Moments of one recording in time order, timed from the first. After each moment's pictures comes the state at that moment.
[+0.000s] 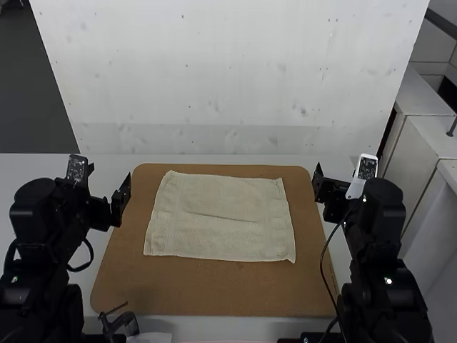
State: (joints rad) left arm 0.01 0.04 0.04 -0.13 0.12 0.13; right arm 0.04 0.01 0.07 -0.19 0.07 0.14
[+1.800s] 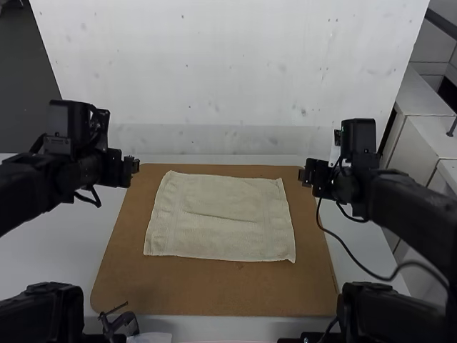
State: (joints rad) left arm -0.10 0.90 0.51 -0.19 -0.05 0.06; right arm 0.02 0.99 0.45 -0.14 -0.07 0.11
